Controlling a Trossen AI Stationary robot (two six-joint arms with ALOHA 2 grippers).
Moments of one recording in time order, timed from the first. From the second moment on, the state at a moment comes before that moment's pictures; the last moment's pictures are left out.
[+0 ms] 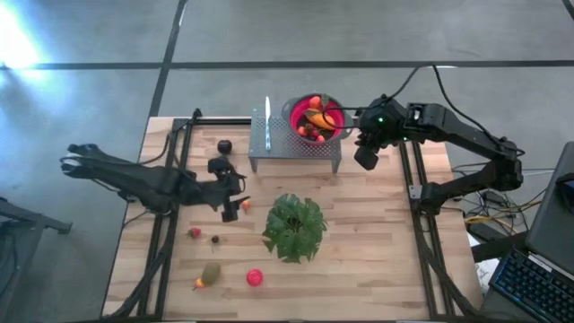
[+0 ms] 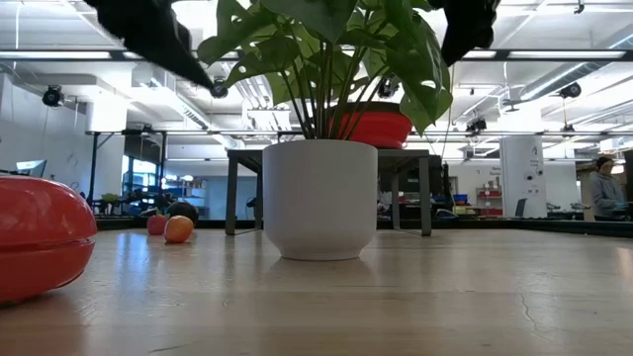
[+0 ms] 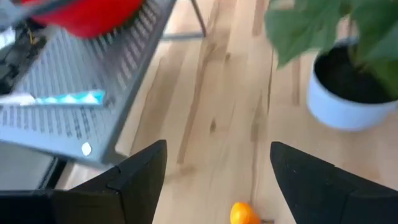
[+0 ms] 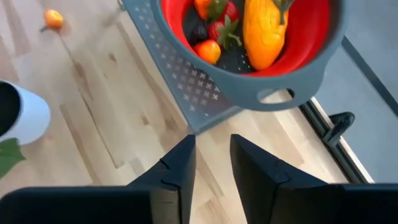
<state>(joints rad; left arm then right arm) -0.24 1.04 0.86 -0.58 -0.54 -0.13 -0.35 1.25 1.45 -1.17 0.13 0.13</state>
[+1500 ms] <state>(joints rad) -0.23 1.55 0.76 -0.54 -0.52 -1.17 -0.35 1.25 1.39 -1.17 0.16 0.16</state>
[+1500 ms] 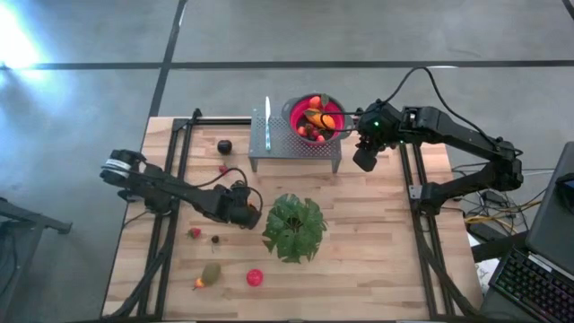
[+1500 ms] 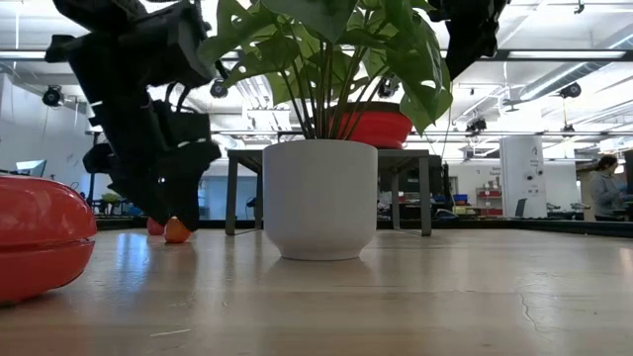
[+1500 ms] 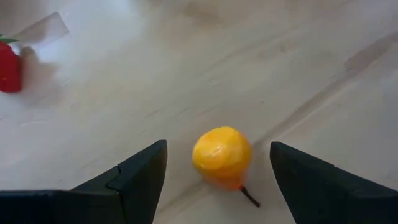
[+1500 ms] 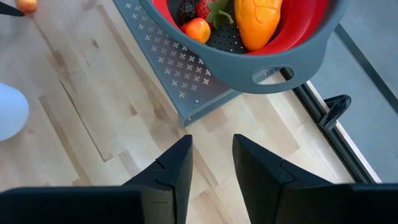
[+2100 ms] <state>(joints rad) -0.20 1.59 0.76 -0.51 -0.49 -1.12 -0.35 1.25 1.39 -1.17 0.16 0.16</state>
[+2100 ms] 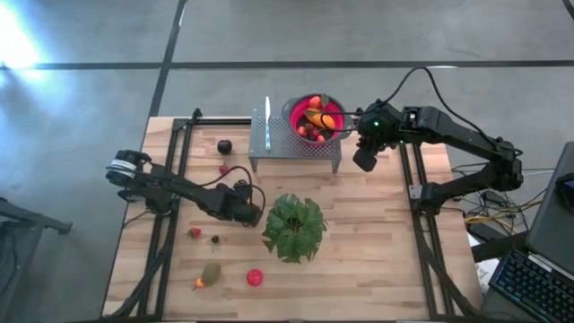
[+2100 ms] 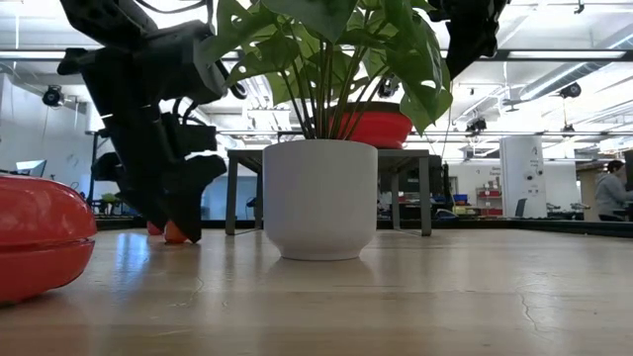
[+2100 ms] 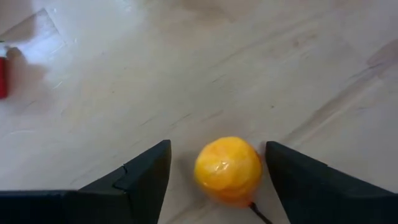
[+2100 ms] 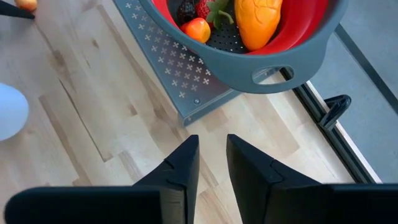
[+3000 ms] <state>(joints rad) -0.19 1.58 0.76 -0.52 -0.45 -1.05 -0.35 1.25 1.39 -1.17 0.16 0.16</state>
